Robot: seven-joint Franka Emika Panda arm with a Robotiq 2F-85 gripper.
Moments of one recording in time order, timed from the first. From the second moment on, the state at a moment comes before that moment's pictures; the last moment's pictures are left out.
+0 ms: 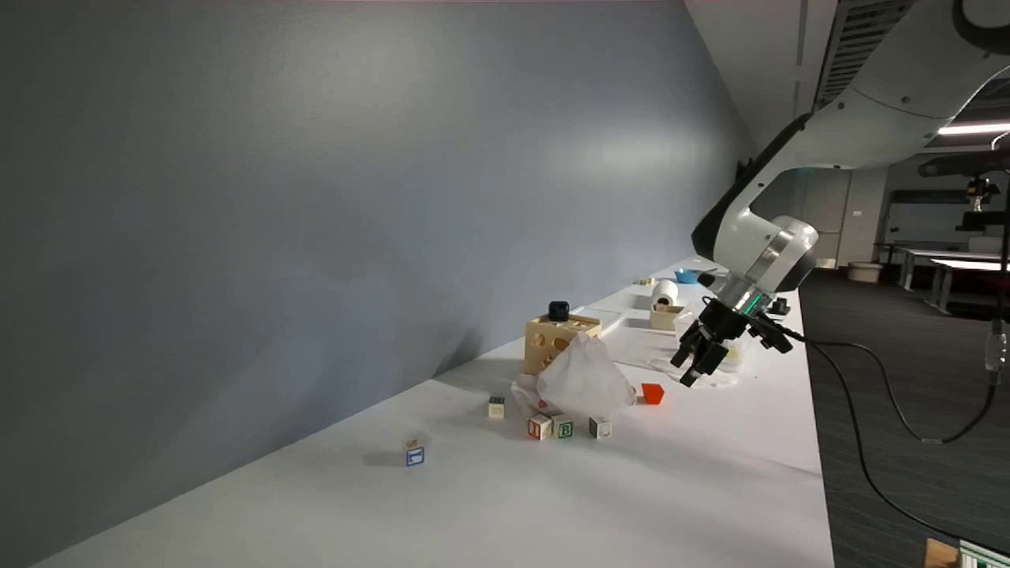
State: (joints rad) arm 0.20 0.06 -0.72 -2.44 0.96 2.54 -1.96
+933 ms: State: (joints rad) arm -0.26 0.38 -0.27 -2.14 0.99 2.48 -1.98
